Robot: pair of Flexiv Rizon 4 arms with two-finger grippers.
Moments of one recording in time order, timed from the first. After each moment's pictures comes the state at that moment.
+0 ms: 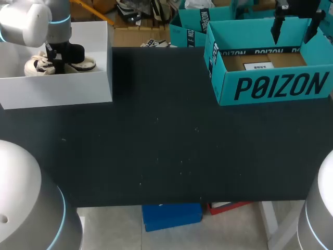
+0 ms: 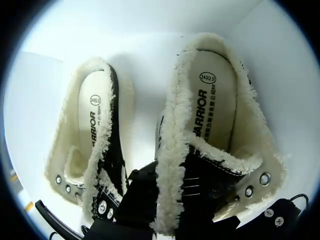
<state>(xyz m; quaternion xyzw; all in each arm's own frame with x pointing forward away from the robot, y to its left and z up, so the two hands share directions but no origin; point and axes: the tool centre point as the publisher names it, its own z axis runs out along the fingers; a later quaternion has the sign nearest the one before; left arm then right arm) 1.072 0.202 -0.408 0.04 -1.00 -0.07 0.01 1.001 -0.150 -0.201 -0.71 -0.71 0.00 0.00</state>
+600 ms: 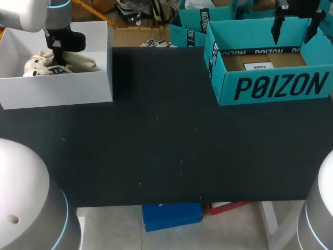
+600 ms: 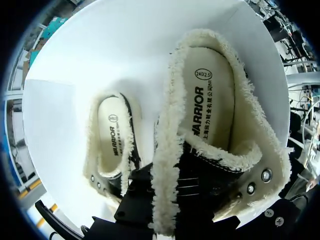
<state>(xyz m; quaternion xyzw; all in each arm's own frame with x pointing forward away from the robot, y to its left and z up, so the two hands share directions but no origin) 1.079 0.188 -0.355 -0.02 -1.00 -0.07 0.00 1.001 -0.150 -0.201 -0.71 -0.71 0.00 0.00</state>
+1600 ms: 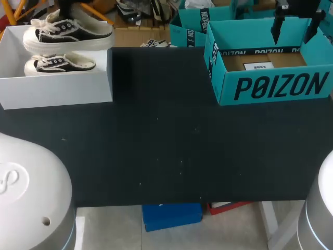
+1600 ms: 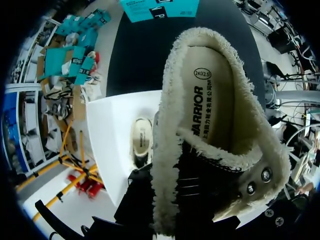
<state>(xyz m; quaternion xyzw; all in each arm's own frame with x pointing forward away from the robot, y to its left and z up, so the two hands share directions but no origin) 1.062 0.119 -0.180 0.02 -1.00 -0.07 -0.02 1.001 -0.150 -0.201 -0.71 -0.71 0.00 0.00</state>
